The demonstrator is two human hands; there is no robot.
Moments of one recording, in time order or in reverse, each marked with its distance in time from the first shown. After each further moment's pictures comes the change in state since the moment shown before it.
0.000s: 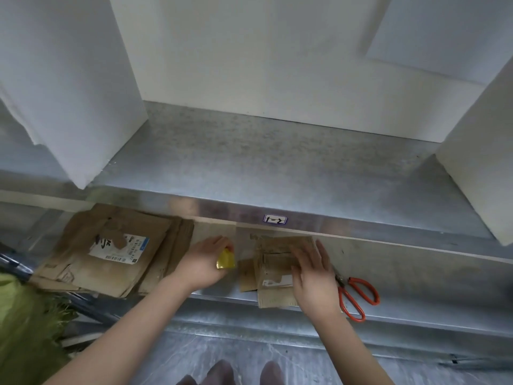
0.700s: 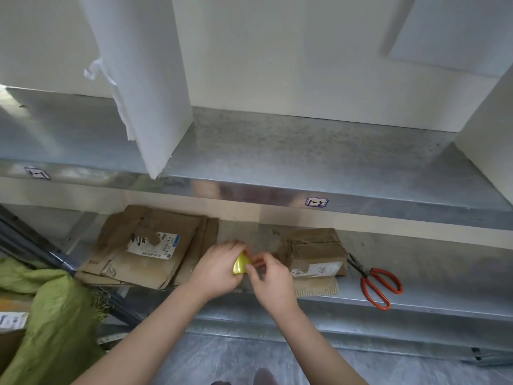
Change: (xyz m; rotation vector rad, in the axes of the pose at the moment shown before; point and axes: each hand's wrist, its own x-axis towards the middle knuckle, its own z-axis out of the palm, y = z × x) left_hand -0.052 -0.004 -0.026 0.011 0.056 0.100; right_hand -0.014 -0.152 0.020 0.480 -0.200 0.166
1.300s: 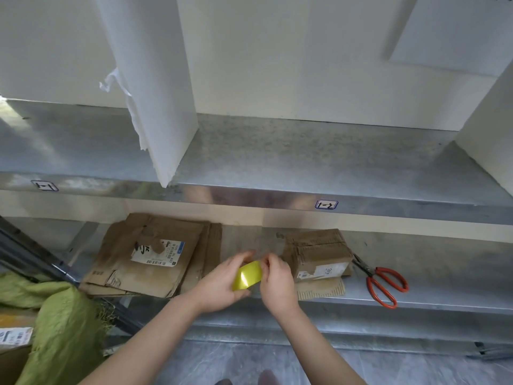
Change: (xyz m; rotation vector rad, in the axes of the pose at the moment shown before) left_hand -0.018 -0.015 -0.001 -0.287 -0.259 -0.029; right_hand 0.012 0.004 0.024 -0.003 0.103 0.023
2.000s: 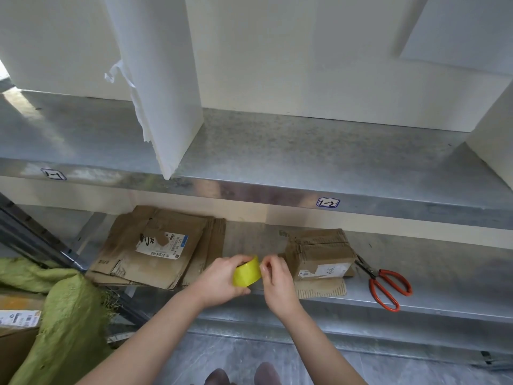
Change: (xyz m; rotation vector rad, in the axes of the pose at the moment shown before) left_hand 0.002 0.000 0.006 0.055 0.105 -0.121; right_hand -0.008 0.017 0.000 0.194 -0.116 -0.069
